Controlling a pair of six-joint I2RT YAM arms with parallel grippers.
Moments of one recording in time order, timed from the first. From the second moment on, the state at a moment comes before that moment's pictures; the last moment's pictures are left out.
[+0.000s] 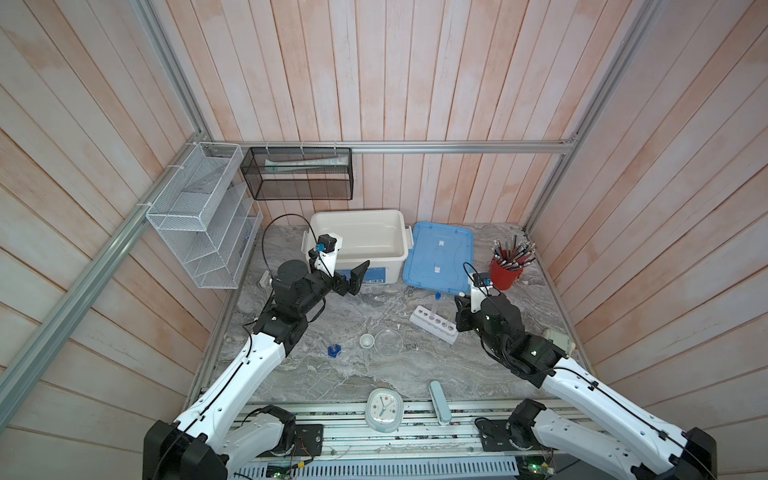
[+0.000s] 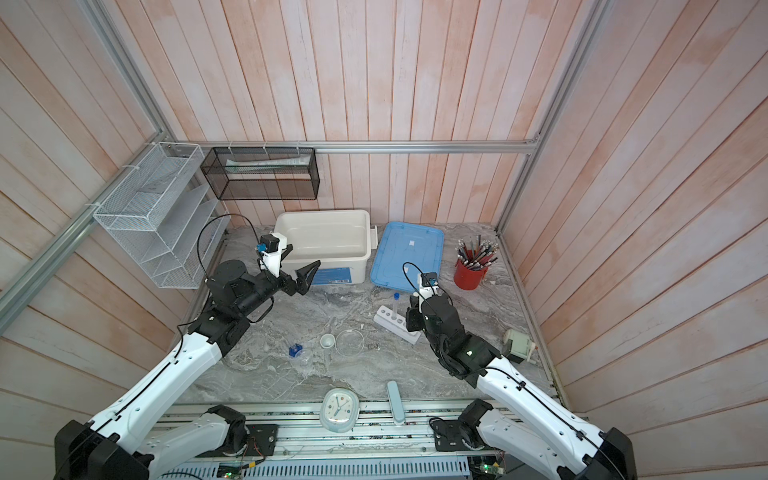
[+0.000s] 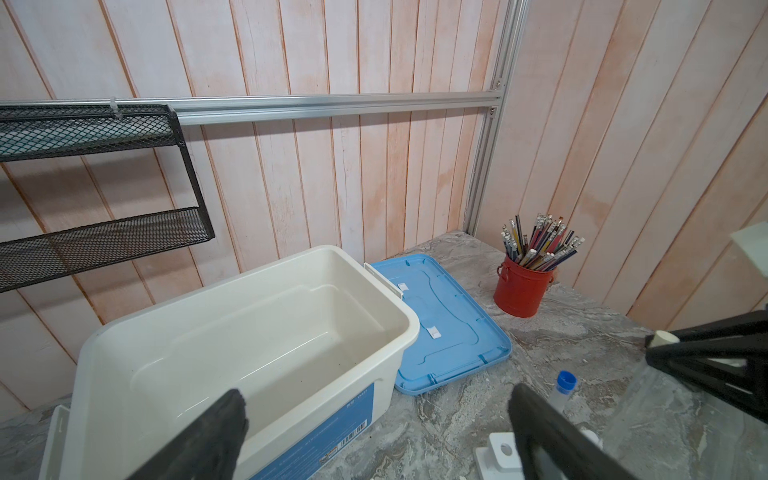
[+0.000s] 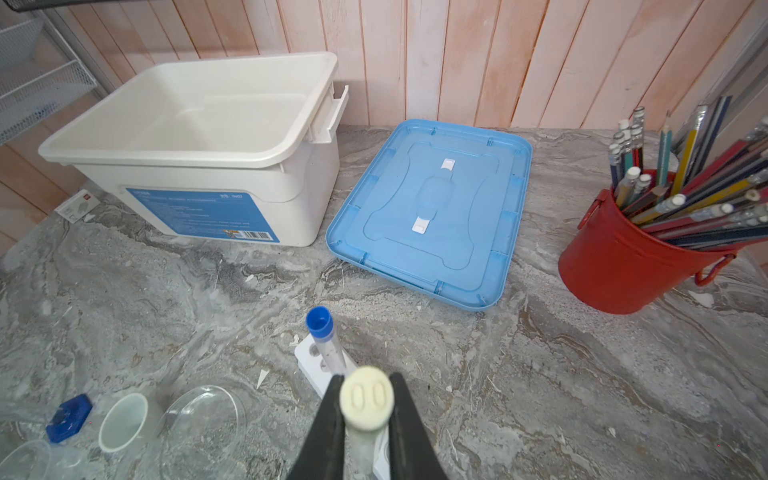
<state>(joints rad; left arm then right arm) -0.37 1.09 0.87 0.15 0.27 0.02 0.70 0.88 0.68 -0.24 0.36 0.32</state>
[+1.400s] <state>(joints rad) -0.37 1.11 0.87 0.14 0.31 0.03 0.67 1.05 0.63 -0.01 0.35 0.31</state>
